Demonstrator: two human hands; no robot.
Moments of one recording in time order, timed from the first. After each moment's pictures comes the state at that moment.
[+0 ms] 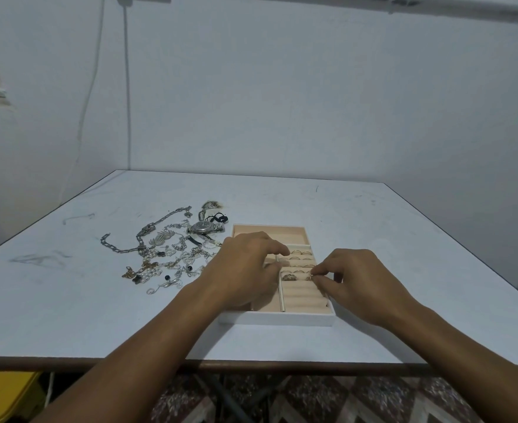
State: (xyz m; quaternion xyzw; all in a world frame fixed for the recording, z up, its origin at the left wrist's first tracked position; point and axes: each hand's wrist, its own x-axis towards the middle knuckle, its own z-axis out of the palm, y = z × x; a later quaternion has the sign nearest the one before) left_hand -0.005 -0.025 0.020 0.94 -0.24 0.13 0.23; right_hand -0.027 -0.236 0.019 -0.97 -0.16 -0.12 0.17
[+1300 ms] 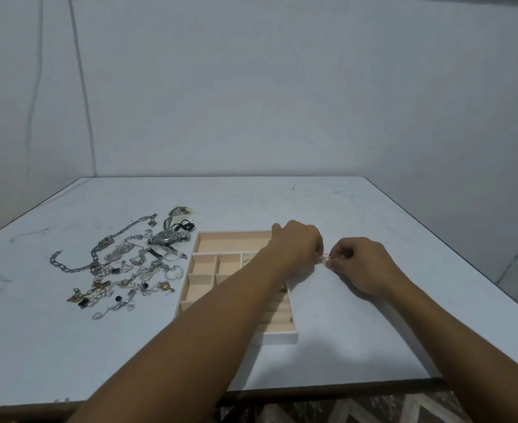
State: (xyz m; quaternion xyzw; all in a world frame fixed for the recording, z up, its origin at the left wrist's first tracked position) left_hand 0.089 -0.172 0.013 0.96 -0.26 0.03 0.13; right_hand 0.035 -0.313 0.003 -0.95 0.03 -0.08 0.31
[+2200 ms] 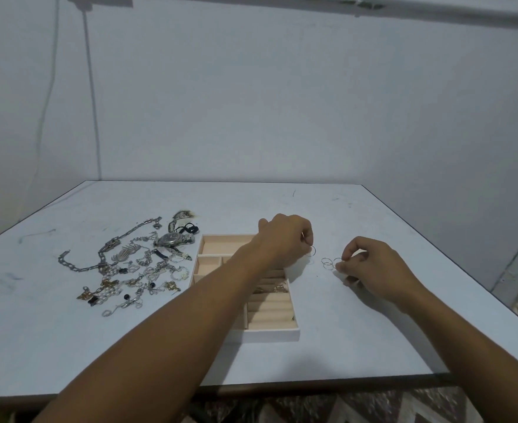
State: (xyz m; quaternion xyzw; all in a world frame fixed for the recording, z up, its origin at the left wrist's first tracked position) left_hand 0.070 -0.137 0.041 0.94 -0.25 0.06 0.24; right_hand 0.004 -0.312 0.024 -0.90 0.06 -0.08 0.41
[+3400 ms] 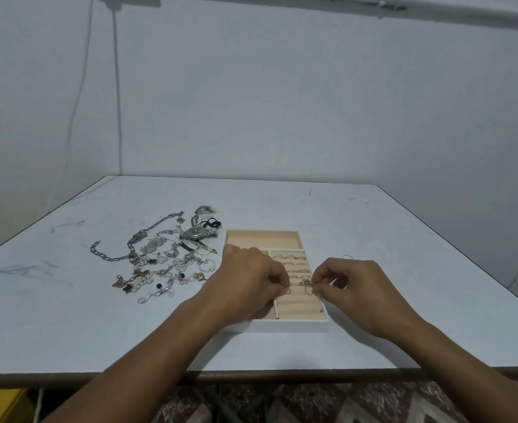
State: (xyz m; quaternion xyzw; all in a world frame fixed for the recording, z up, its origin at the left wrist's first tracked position) left_hand -0.010 -0.034 0.017 0.93 -0.29 0.13 0.20; right_hand -0.041 -0.239 0.018 -0.93 -0.09 -0.10 0.33
